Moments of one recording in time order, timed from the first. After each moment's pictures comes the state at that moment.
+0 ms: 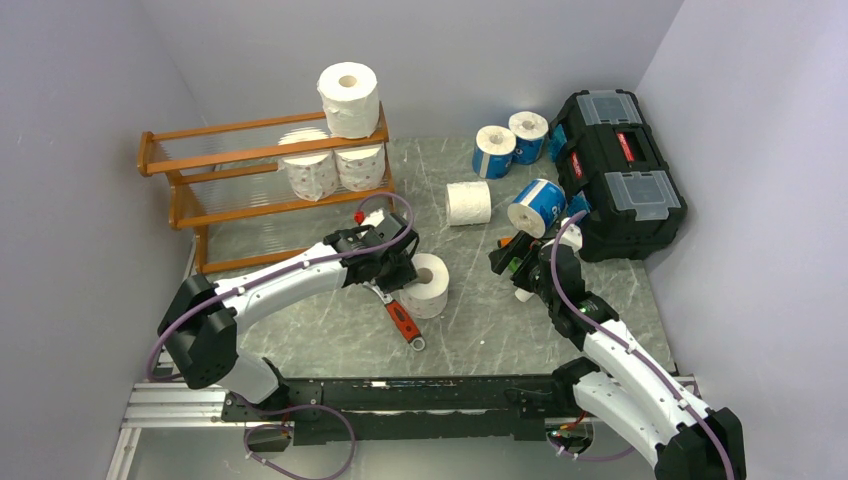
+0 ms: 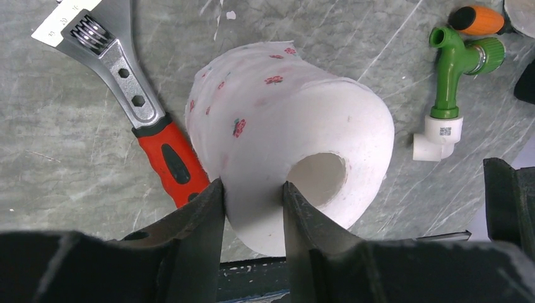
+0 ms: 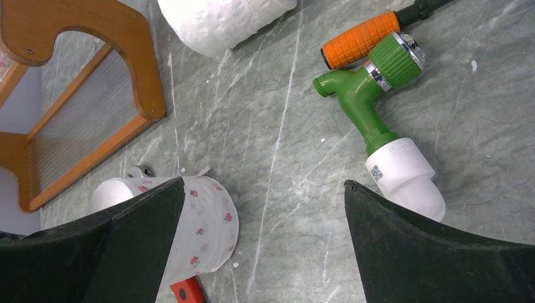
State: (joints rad) left arm -0.87 1.49 1.13 -0.66 -0.17 -1.22; right arm 0.41 0.78 0.46 -0.17 0.17 0.77
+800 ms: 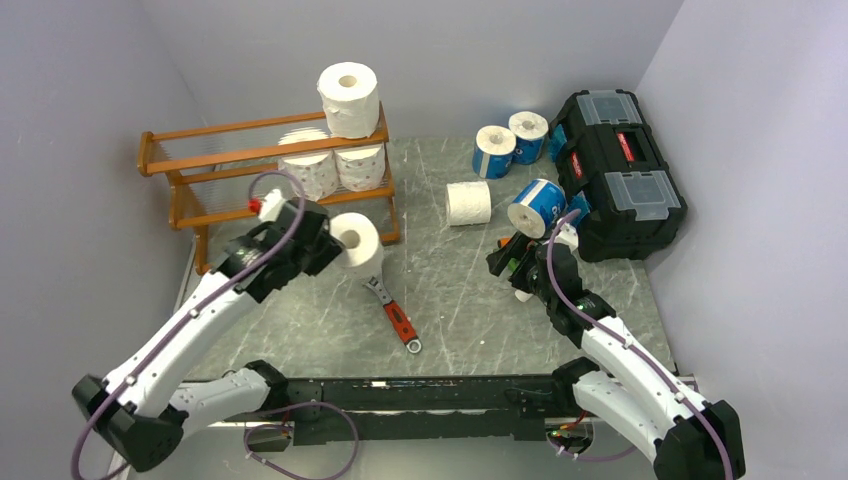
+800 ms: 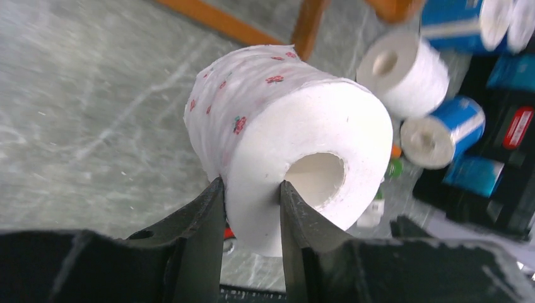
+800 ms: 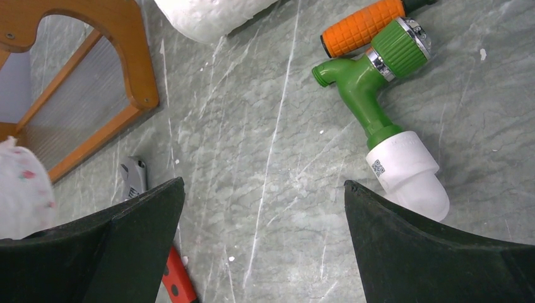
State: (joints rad) left arm -0.66 1.07 1.13 -0.90 -0.33 -1.22; right arm 0.41 0.81 0.46 -0.17 0.15 0.77
